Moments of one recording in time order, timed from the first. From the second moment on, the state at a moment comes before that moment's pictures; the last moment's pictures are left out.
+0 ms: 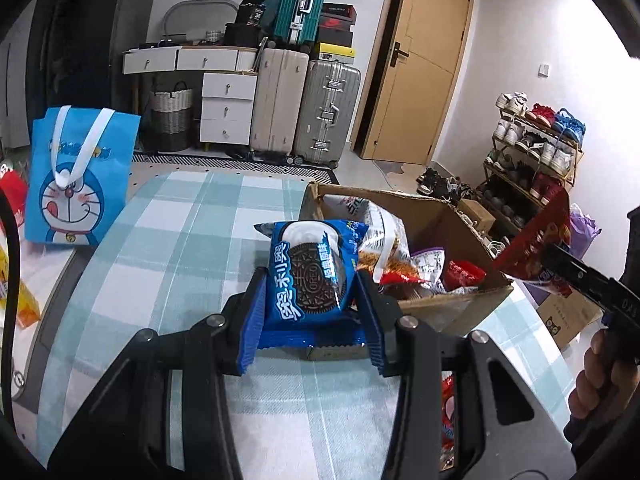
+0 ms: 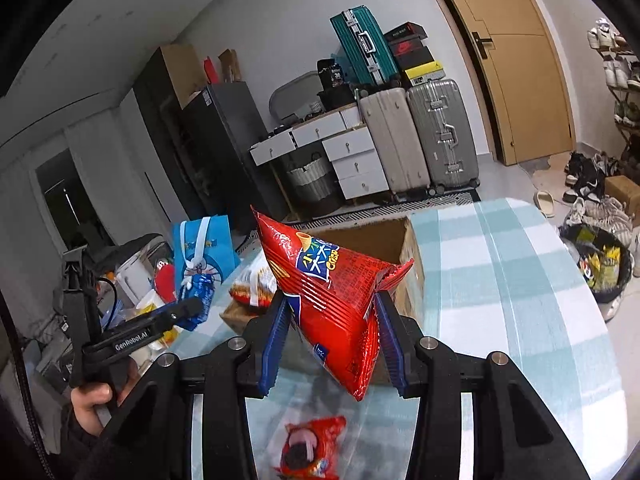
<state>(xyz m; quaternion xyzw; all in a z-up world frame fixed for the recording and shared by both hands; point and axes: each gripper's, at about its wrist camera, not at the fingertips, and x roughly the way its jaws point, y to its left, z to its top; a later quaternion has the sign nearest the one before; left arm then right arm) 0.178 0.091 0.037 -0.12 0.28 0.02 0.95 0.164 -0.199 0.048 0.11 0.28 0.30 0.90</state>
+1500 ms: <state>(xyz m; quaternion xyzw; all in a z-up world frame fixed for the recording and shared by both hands) 0.300 0.014 0.007 -0.02 0.34 -0.03 0.94 0.258 -0.124 0.019 0.01 0.30 0.22 0.93</state>
